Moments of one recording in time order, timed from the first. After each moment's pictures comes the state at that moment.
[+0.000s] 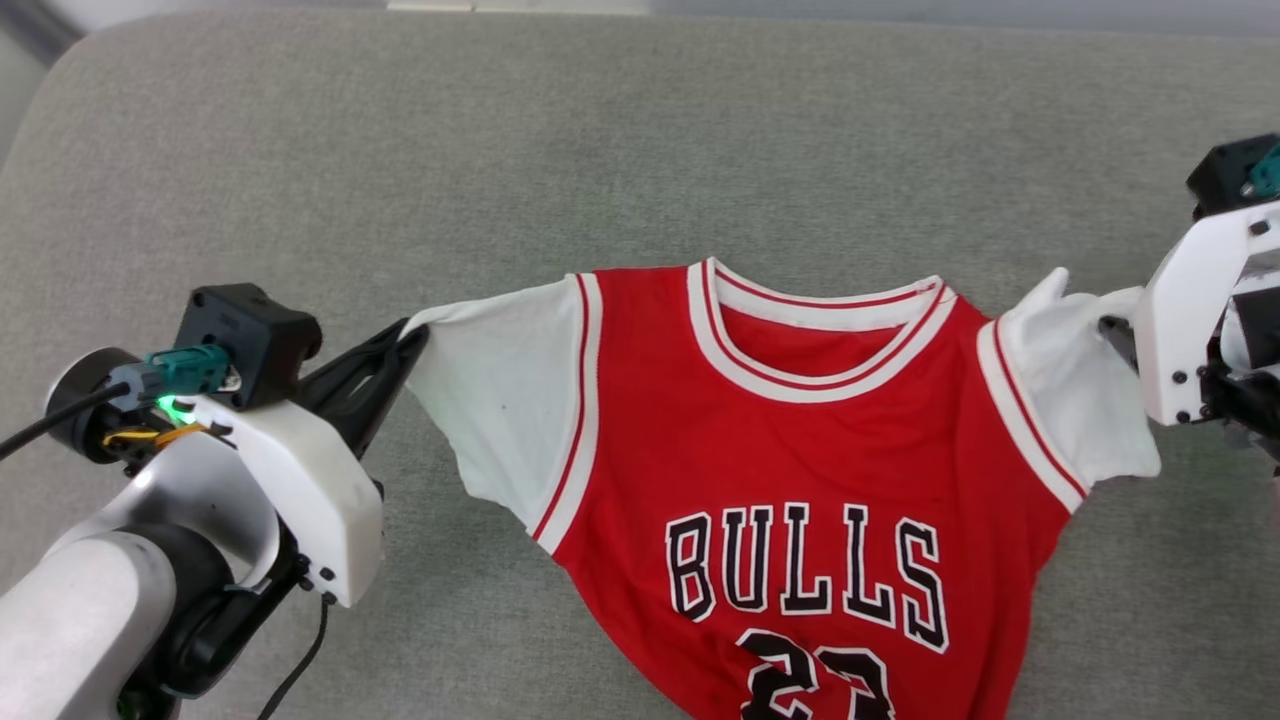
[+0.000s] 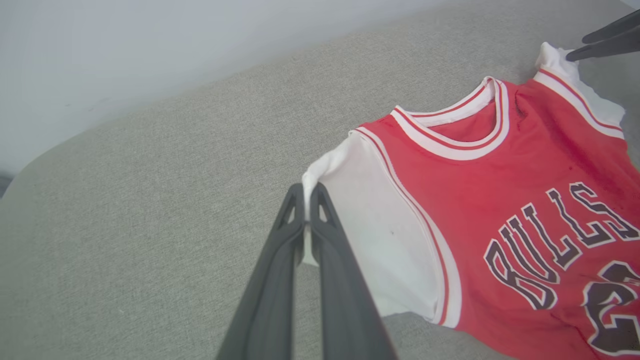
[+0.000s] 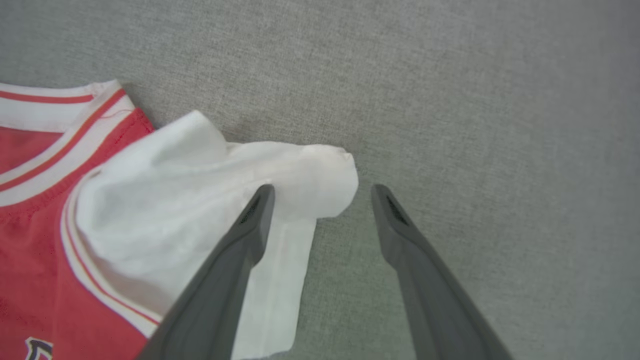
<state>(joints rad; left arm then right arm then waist) -0.43 0.82 -0.52 -0.38 -0.74 0.15 0.40 -0.63 -0.37 0.08 0.28 0.26 0.13 0.98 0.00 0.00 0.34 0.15</state>
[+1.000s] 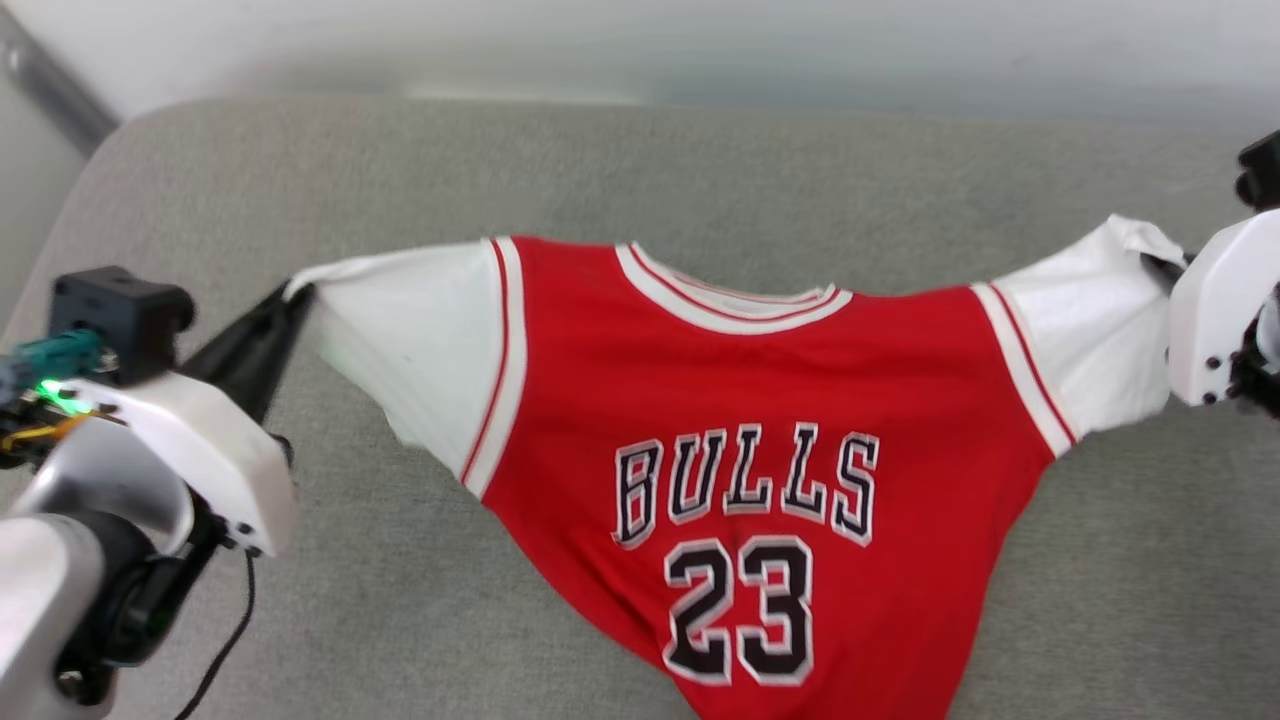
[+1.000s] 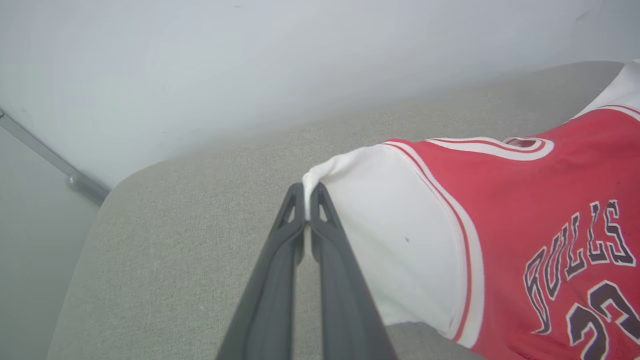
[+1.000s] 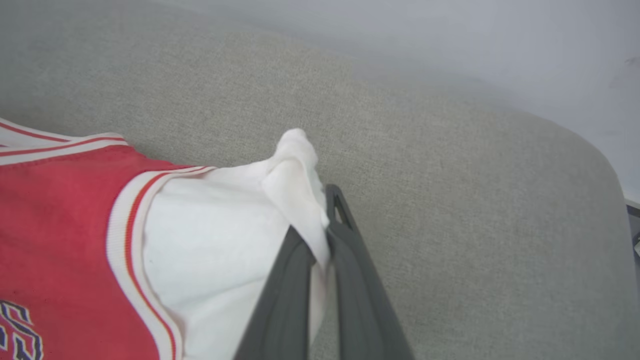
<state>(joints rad) -0.39 0.82 -0.45 -0.25 -0.76 0.18 0.27 -0.66 -0.47 0.19 0.40 0.41 0.13 0.65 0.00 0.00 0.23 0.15</state>
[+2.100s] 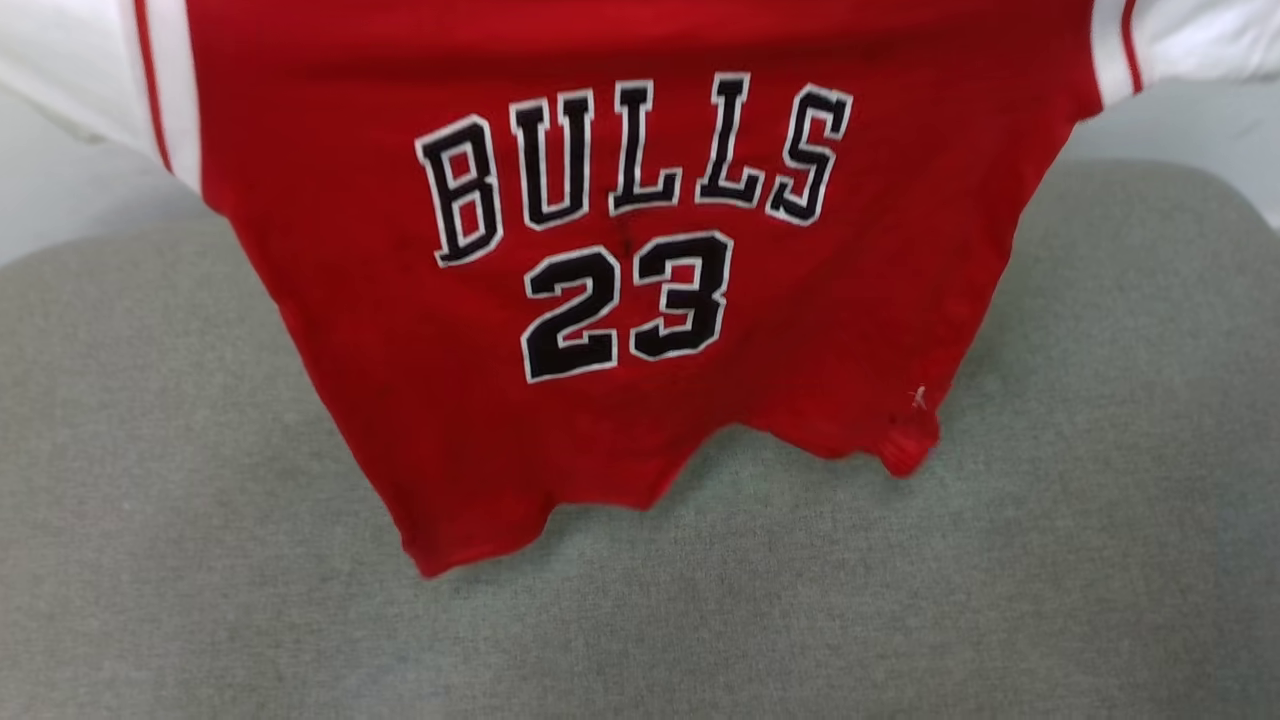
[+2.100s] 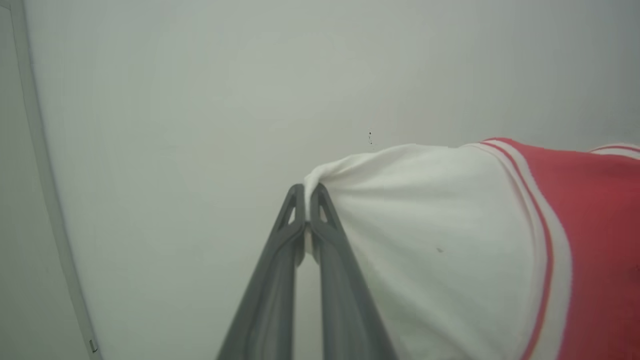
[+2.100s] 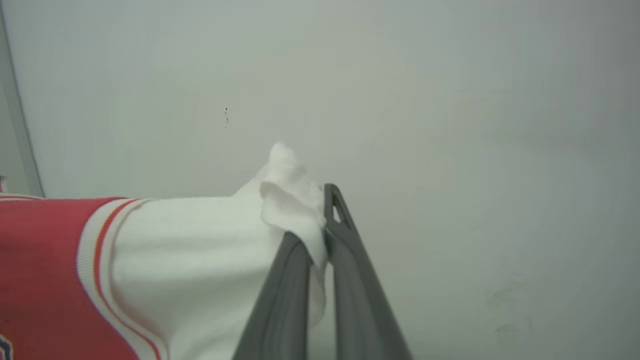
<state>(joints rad) -0.38 0.98 0.01 -0.41 -0.83 0.31 0.04 -0.78 -0.37 -0.08 -0.08 0.52 0.13 0.44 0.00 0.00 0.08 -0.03</state>
